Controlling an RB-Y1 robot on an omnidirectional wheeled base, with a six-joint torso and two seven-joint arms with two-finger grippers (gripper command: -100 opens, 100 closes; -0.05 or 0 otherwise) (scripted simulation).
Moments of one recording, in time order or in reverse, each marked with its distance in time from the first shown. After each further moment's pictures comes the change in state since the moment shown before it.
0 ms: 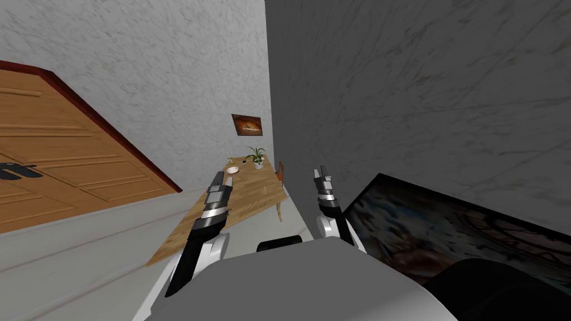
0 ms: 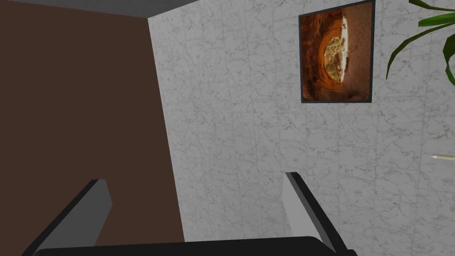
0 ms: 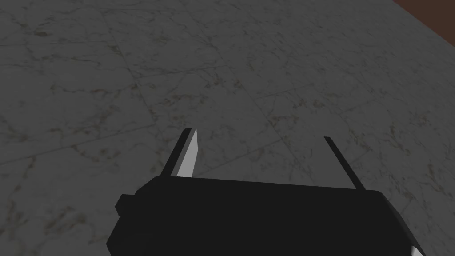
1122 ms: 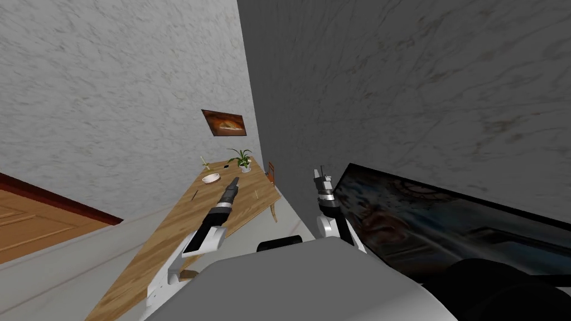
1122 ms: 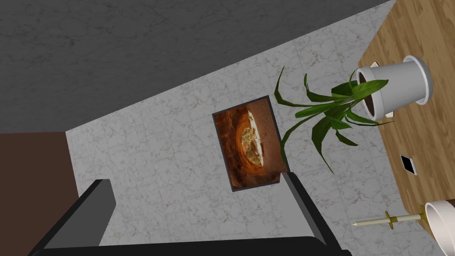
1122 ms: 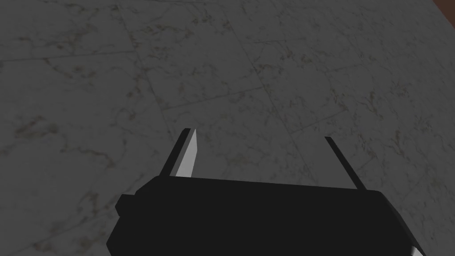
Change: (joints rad) left arm -0.165 0.247 0.007 0.299 0.164 0.246 -0.145; right arm 0.000 0.000 0.000 0.000 0.000 0.000 0.000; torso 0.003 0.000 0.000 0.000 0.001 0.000
